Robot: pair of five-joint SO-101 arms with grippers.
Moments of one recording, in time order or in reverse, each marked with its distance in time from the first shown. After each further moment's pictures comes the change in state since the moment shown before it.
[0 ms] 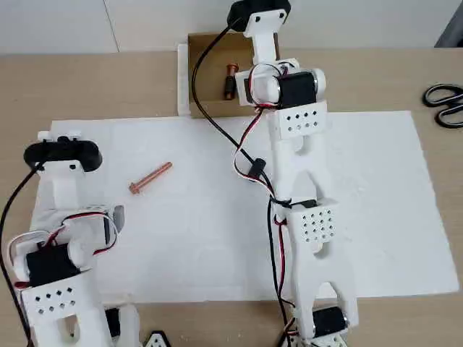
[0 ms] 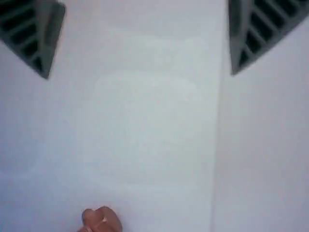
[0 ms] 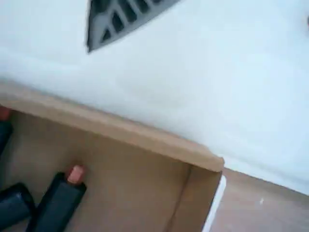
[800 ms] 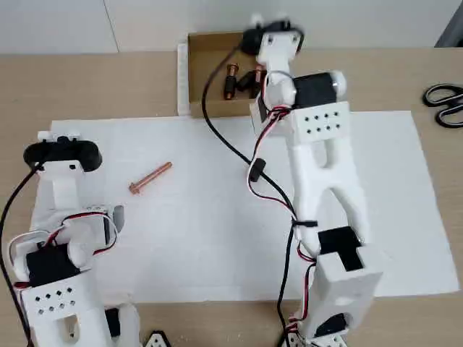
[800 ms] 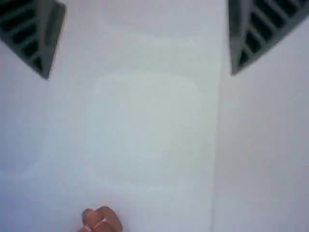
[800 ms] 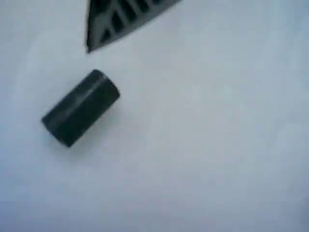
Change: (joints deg) left arm 0.0 0.0 0.0 0.0 0.0; right arm 1.1 -37.7 59.7 -1.3 -1.3
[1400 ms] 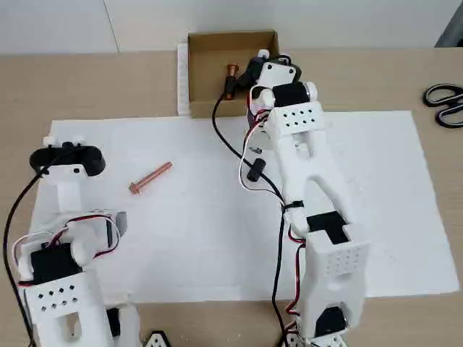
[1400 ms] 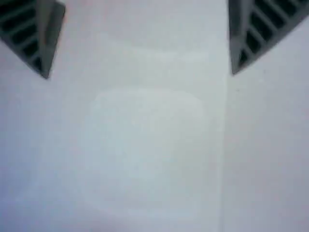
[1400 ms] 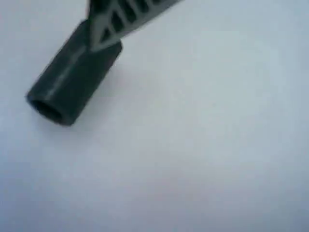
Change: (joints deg) left arm 0.0 0.0 3.6 -0.7 0.0; right arm -0.6 11.3 3.3 -6.6 -13.8
